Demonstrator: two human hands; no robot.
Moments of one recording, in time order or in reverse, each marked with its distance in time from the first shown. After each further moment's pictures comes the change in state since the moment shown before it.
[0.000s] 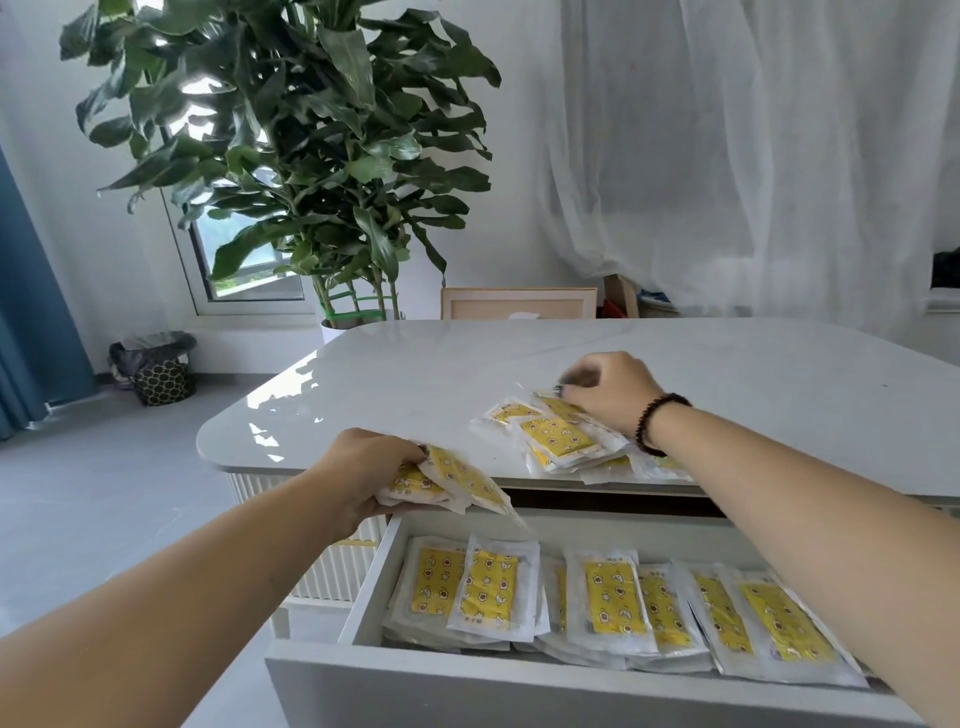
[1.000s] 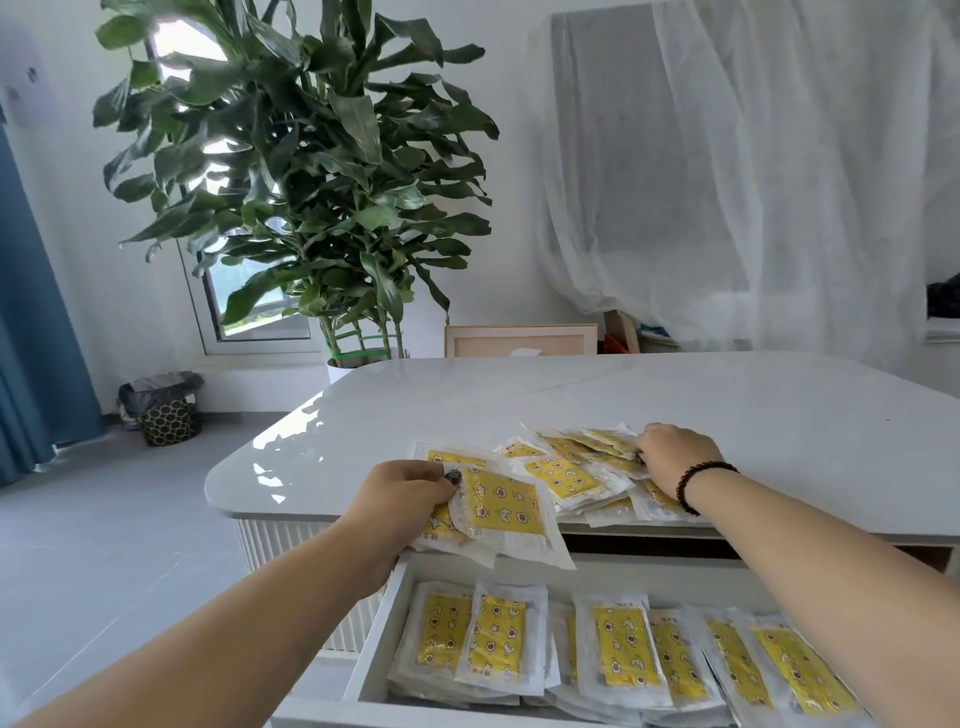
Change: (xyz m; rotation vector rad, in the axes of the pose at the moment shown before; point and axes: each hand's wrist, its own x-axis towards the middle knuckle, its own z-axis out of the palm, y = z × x) left_hand -0.020 0.008 0.014 0.038 -0.037 0.148; right_hand 0.018 0.091 -0.007 -0.894 -0.073 0.011
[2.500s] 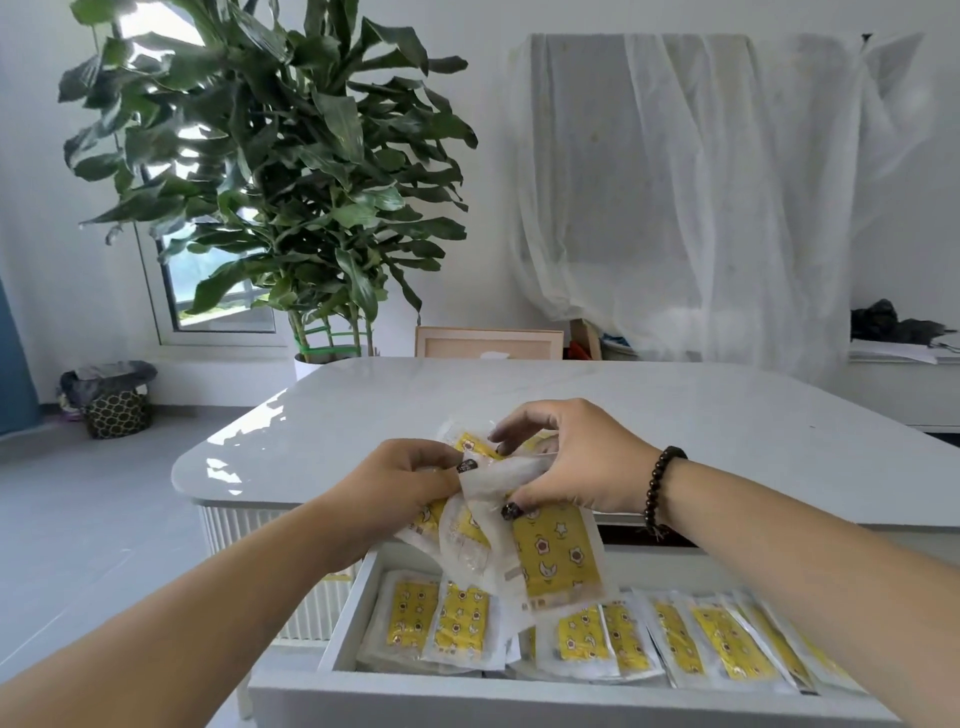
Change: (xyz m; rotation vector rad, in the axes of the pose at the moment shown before) left_hand -0.020 0.009 -0.005 0.139 -0.287 0.236; right_hand -0.120 -0.084 -0.147 0.966 -0.110 -0.299
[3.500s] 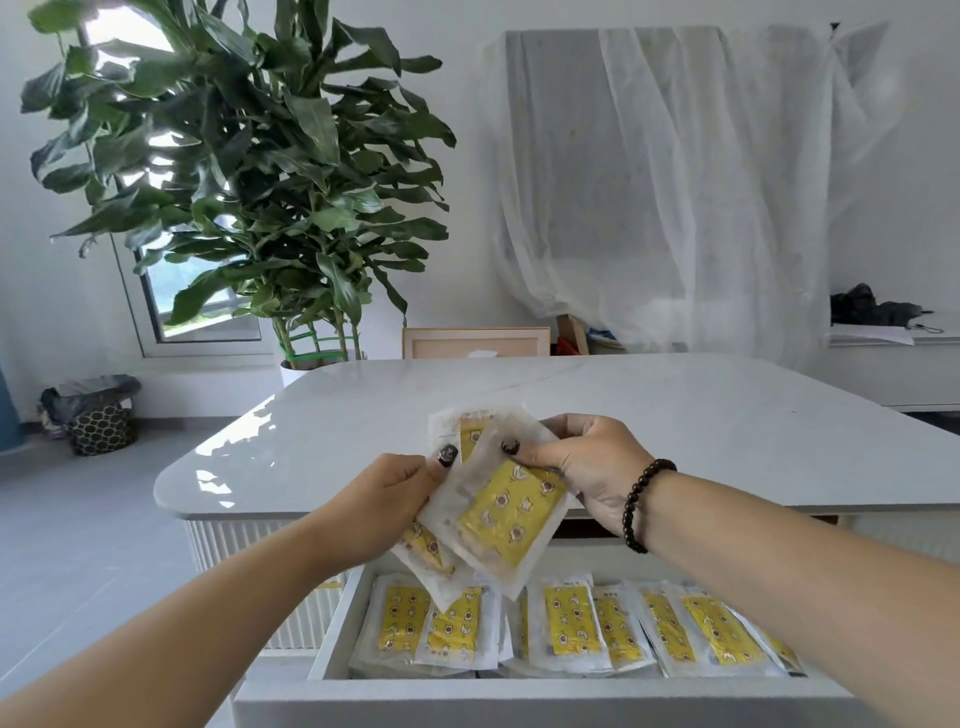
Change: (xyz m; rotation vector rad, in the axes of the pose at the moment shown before) left_hand 0.004 -0.007 0.005 0.248 -0.104 0.128; right_hand -0.003 0.022 0.014 0.788 0.362 0.389
